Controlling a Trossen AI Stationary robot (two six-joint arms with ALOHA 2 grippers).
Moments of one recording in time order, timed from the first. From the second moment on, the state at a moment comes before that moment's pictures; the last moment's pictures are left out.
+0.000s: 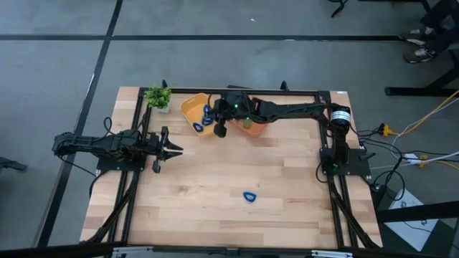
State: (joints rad) left arm -0.03 0.07 0.01 0.03 0.02 -0.09; right arm -0.26 1.93 1.45 0.12 -0.08 -0.13
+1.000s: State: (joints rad) left arm -0.03 0.07 0.01 0.03 0.02 -0.09; right arm -0.32 2.10 1.45 0.18 -0.10 -0.06
